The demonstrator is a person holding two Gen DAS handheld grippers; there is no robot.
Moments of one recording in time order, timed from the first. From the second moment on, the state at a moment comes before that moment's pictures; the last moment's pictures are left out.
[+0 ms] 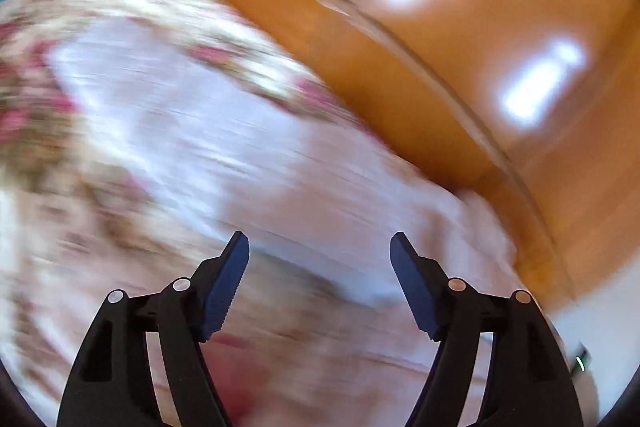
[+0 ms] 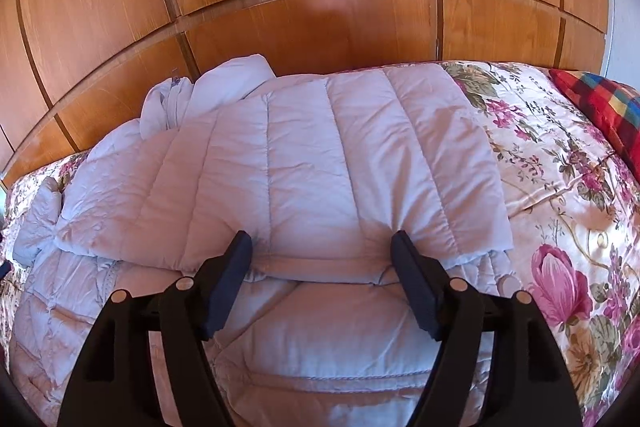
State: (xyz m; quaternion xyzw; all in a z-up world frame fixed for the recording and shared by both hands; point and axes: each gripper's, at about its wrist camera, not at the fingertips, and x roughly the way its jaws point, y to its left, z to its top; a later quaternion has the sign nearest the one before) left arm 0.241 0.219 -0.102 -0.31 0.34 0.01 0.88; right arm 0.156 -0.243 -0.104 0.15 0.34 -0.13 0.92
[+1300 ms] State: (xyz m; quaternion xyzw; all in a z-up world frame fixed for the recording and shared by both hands) left arm 0.268 0.363 -0.065 -0.52 0.22 0.09 0.82; right arm 0.158 -0.243 -0.108 0.16 0.34 -0.12 0.92
